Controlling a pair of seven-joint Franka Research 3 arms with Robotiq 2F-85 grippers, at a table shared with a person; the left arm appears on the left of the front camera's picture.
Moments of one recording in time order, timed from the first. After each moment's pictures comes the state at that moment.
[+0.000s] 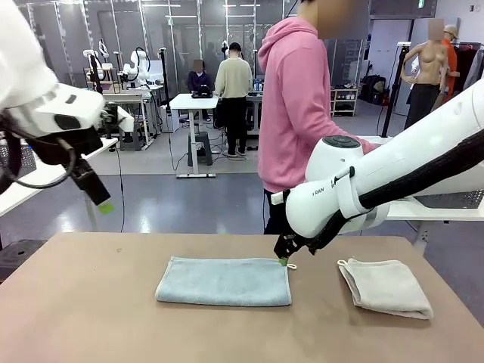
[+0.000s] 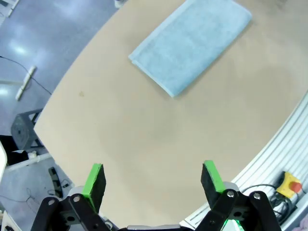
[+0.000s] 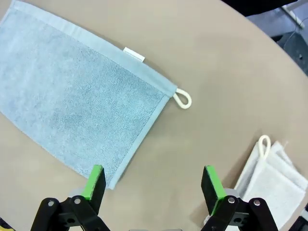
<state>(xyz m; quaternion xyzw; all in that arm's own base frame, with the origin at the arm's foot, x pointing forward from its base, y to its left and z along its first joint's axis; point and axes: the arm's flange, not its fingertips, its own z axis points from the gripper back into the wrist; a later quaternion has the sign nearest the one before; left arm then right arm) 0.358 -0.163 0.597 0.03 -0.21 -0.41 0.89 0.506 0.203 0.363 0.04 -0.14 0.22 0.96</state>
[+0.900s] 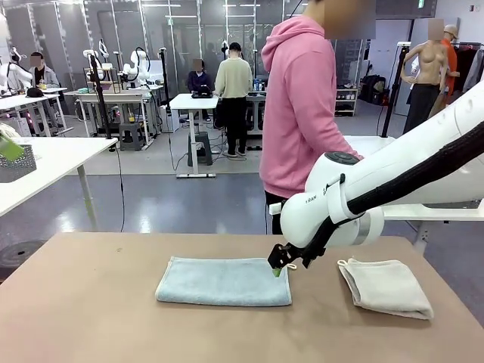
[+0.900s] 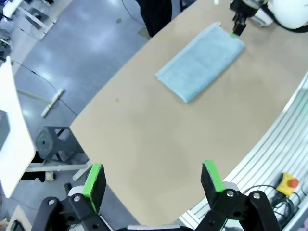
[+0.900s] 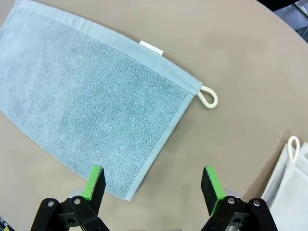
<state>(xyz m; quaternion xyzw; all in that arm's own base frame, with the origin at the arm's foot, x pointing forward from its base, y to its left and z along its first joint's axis) 0.244 -0.075 0.715 0.03 -0.33 -0.39 0.86 0.499 0.210 0.335 0.07 -0.13 0.21 0.97</state>
